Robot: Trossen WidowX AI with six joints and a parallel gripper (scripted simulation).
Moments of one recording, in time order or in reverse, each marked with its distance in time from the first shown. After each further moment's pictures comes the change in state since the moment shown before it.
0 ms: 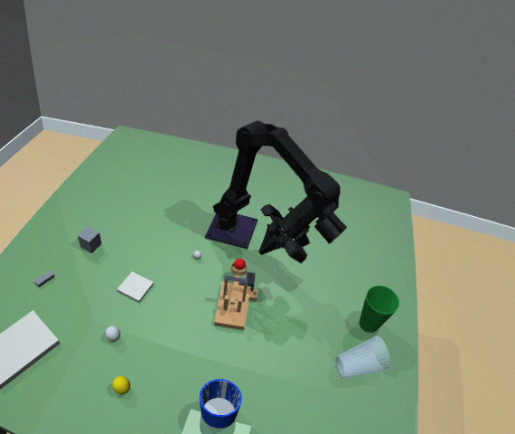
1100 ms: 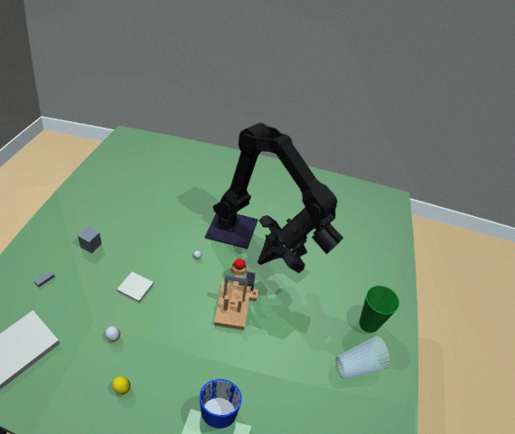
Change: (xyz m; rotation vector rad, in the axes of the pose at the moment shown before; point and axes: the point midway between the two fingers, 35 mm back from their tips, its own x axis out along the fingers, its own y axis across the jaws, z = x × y) arm 0.028 -0.001 0.028 -0.022 0.008 -0.013
